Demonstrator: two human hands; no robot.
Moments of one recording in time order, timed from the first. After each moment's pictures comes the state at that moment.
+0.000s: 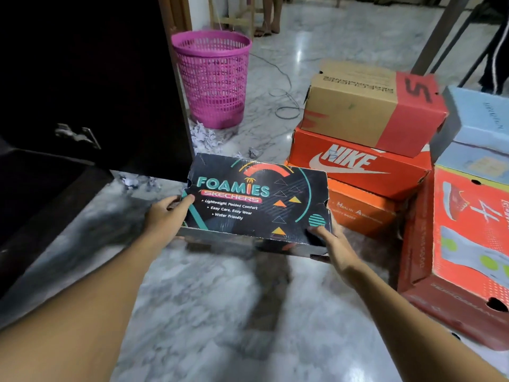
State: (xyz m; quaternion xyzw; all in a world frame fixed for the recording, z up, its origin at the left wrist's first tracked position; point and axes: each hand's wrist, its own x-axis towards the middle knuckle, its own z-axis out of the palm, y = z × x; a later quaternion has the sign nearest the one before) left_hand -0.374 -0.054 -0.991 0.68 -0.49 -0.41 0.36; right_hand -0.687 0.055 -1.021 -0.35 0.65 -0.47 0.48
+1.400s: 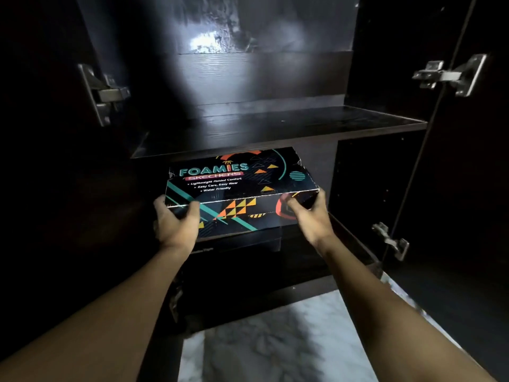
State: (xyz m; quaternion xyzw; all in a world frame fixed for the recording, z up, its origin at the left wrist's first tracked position) left_hand 0.007 0.089 -0.825 0.77 -0.05 0.07 0.63; right_hand -0.118 -0.120 -0.846 -0.67 0.24 -0.36 0.60
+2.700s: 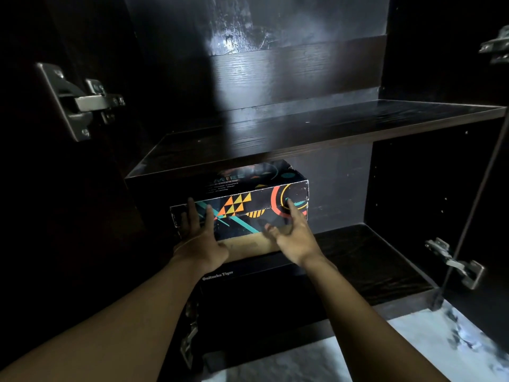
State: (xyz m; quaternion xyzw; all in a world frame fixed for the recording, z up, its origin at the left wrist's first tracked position) left_hand 0.078 0.065 -0.844 0.96 -0.24 0.00 0.12; right_hand -0.013 -0.118 -0.893 -0.78 0.22 -0.24 0.53
